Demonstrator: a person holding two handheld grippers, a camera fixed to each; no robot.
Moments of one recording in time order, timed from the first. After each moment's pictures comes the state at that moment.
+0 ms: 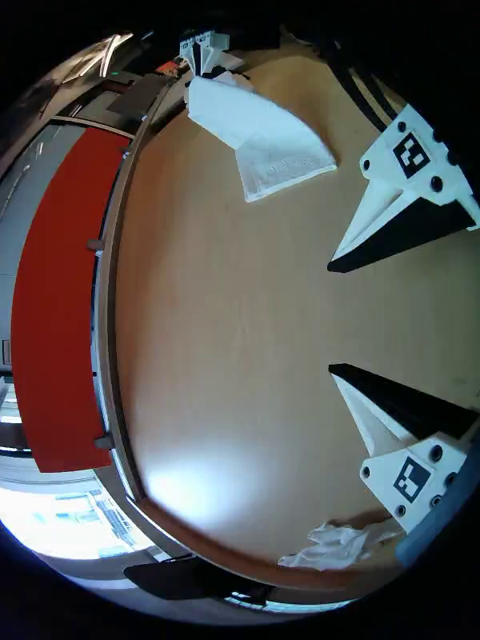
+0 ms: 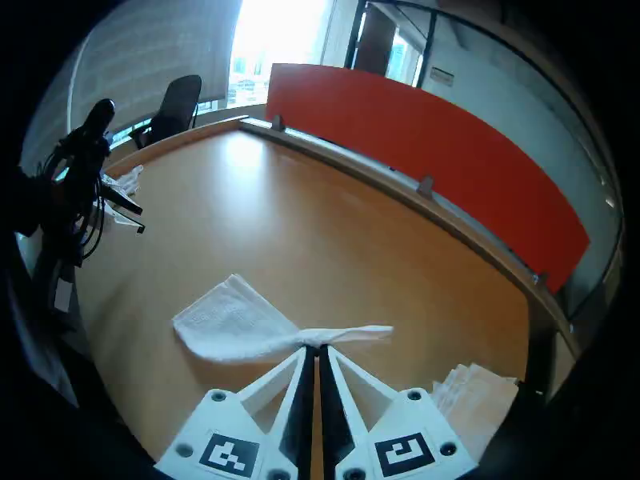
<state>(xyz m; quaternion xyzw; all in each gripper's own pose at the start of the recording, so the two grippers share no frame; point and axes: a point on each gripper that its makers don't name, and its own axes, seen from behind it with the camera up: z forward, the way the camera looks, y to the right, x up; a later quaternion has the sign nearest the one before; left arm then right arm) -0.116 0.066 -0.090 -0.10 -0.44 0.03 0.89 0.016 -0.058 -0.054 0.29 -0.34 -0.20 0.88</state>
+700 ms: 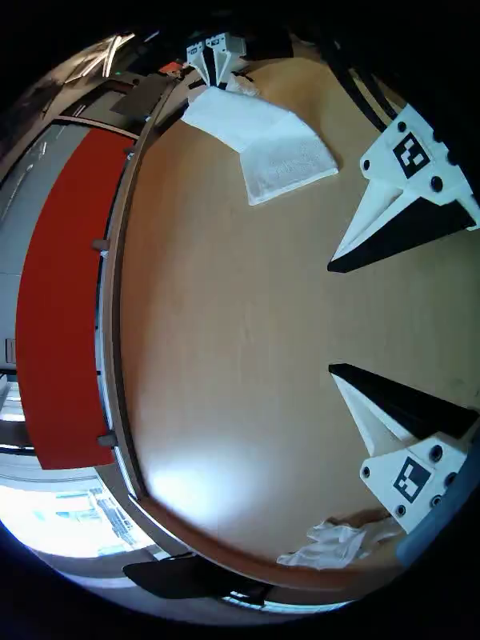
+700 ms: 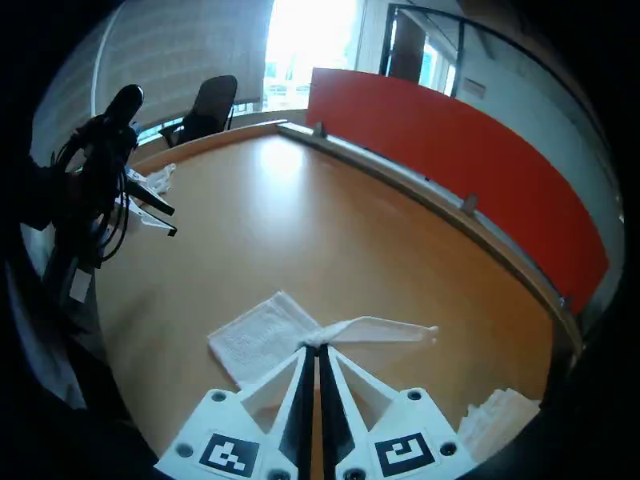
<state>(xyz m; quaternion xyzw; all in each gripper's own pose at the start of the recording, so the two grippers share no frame) -0.108 0.064 -0.092 -0.10 -0.43 0.03 0.89 0.001 -0.131 -0.069 0.36 -0.33 -0.19 0.85</state>
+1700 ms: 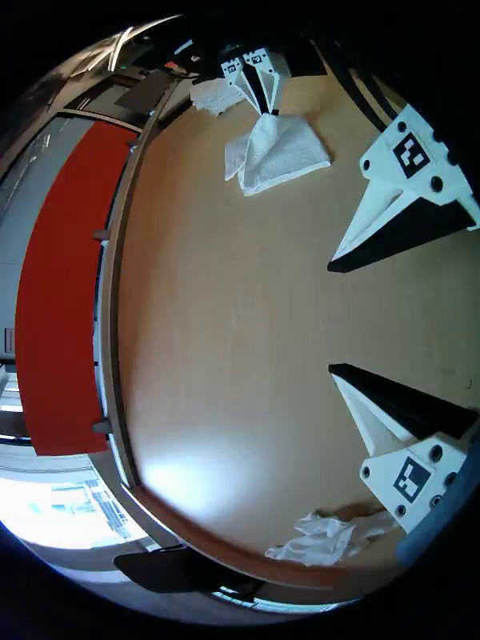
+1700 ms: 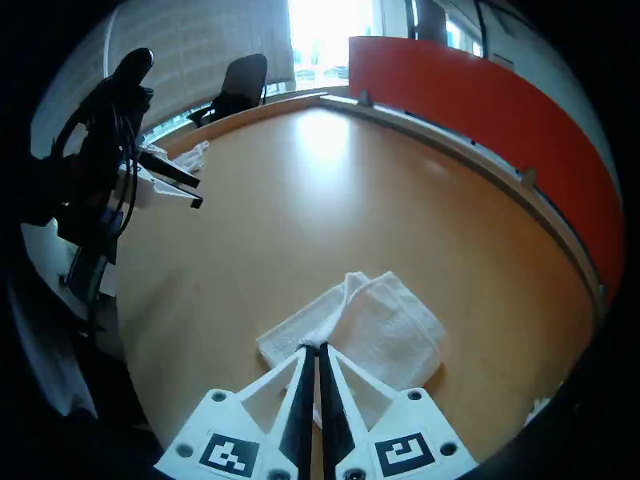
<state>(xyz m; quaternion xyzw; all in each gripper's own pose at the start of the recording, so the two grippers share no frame) -0.106 0.044 -0.105 -0.09 -0.44 0.02 0.90 -0.068 -0.200 -0.103 0.42 -0.38 -0.16 0.81</state>
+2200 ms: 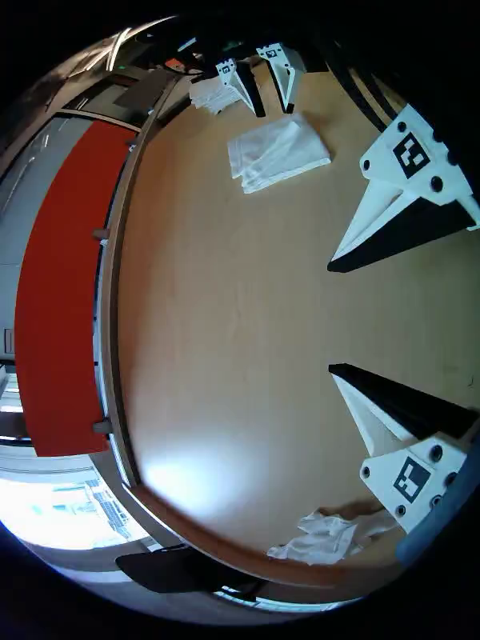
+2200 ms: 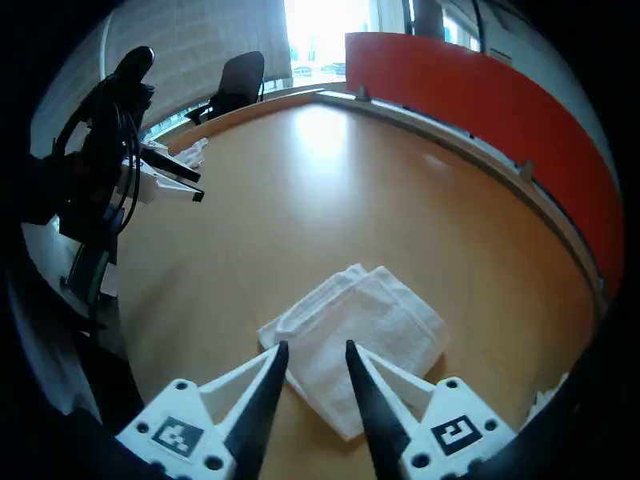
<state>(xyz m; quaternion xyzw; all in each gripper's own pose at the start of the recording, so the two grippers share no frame) -0.107 0.043 -0.102 -0.09 -0.44 0.03 0.89 -0.071 -0.188 -0.110 0.41 -0.39 -0.16 0.81</state>
